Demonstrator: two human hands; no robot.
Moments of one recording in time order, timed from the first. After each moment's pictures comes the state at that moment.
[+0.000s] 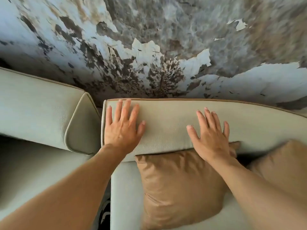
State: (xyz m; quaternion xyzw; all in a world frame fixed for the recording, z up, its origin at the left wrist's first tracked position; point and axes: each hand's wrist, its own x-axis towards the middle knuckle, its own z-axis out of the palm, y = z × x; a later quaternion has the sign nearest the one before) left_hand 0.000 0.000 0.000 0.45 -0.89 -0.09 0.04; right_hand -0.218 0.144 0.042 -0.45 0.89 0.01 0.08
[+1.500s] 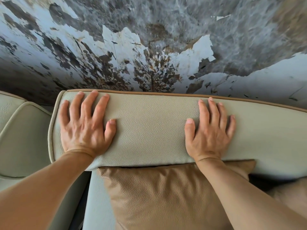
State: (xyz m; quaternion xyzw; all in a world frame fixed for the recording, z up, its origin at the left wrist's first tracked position) left_hand -0.067 -0.052 -0.048 0.51 -0.84 0.09 0.17; right_hand -0.319 0.082 -0.054 -0.44 0.86 -0.16 -0.19
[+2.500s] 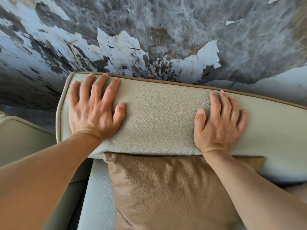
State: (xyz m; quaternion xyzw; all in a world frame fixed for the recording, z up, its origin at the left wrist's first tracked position) left_hand -0.116 -0.120 -0.054 0.47 -0.86 0.10 0.20; right_hand -0.354 0.035 -0.053 -0.40 0.88 -0.16 -0.20
